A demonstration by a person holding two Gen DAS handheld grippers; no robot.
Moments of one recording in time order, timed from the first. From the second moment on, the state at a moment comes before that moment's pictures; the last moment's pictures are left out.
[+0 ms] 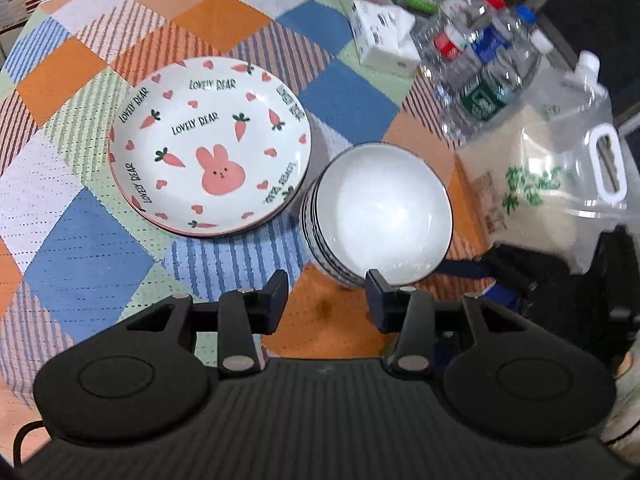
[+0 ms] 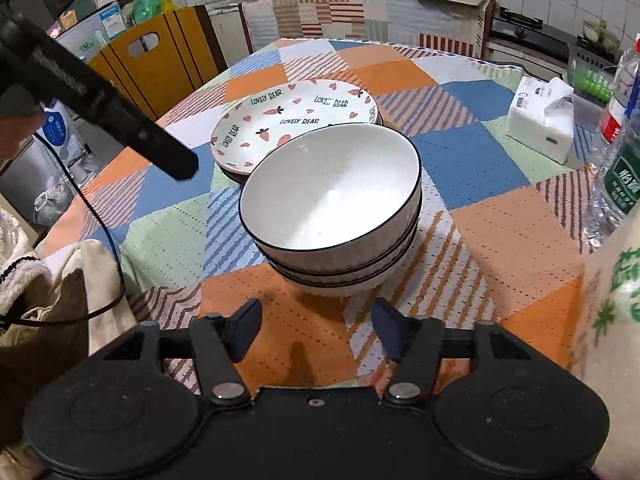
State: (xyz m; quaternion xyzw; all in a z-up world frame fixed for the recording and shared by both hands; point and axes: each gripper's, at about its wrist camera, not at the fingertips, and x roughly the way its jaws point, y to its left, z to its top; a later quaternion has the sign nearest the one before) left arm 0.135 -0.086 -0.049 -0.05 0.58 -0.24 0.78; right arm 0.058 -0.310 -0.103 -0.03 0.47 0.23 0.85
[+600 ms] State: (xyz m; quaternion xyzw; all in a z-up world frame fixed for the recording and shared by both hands) left arm 0.150 -0.086 -0.125 -0.19 0.56 -0.22 0.78; right arm 0.077 -0.282 -0.164 -0.13 0.45 0.23 0.86
